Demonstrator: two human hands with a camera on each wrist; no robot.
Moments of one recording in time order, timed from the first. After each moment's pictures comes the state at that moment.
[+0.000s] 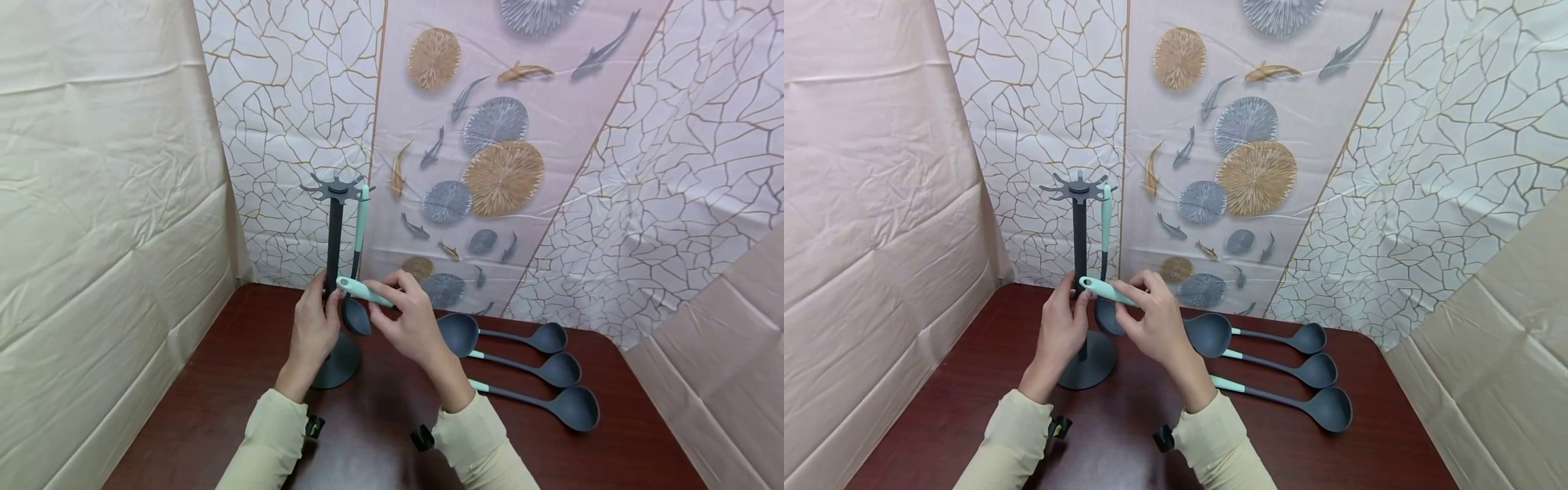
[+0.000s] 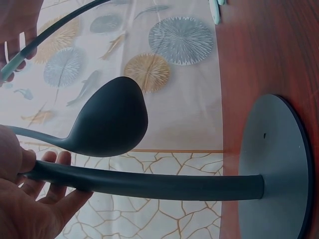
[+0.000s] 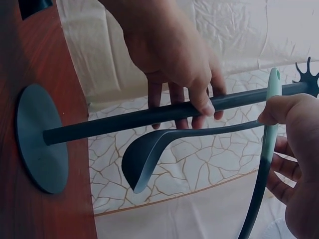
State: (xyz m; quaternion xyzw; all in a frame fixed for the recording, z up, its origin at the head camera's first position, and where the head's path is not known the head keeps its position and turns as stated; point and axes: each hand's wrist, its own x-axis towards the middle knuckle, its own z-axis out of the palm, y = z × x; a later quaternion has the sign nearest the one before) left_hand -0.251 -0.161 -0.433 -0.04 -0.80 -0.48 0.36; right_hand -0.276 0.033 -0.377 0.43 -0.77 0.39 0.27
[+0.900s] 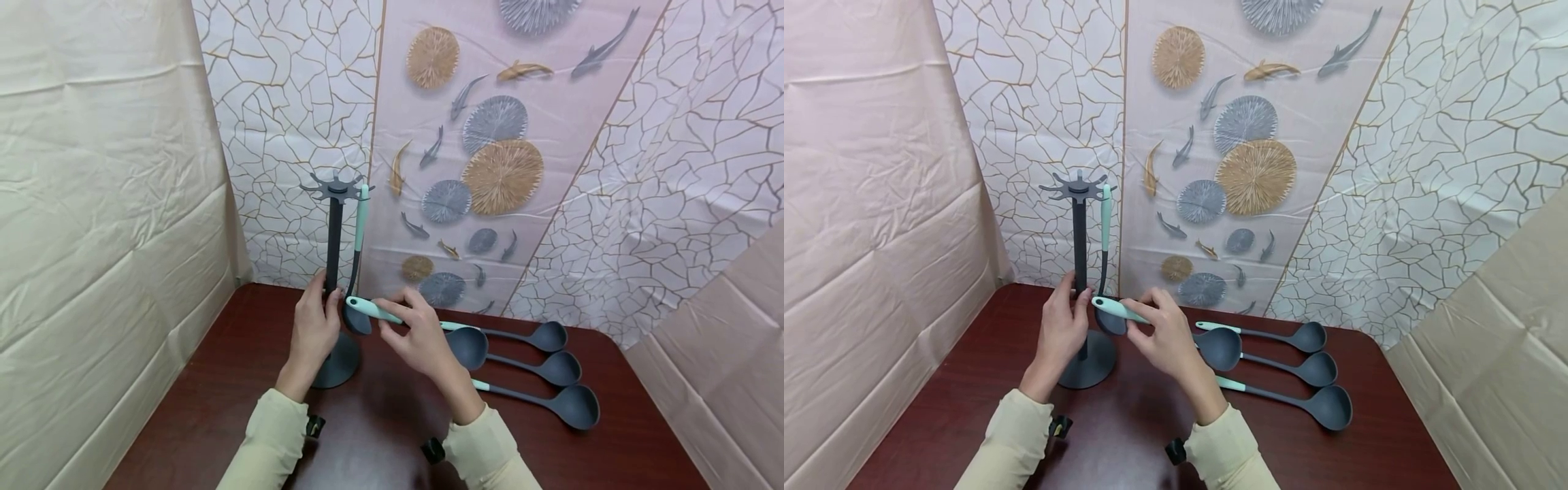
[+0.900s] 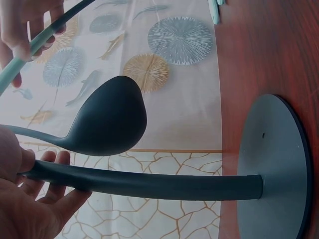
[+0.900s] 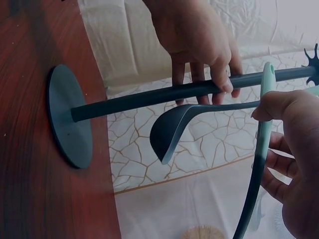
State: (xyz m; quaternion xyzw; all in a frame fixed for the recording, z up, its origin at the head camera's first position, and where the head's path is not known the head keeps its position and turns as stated) left_hand -0.253 -0.160 -0.434 -0.05 -0.80 -0.47 0.37; right_hand -0.274 0.054 -0.404 0.43 -0.79 0.37 0.24
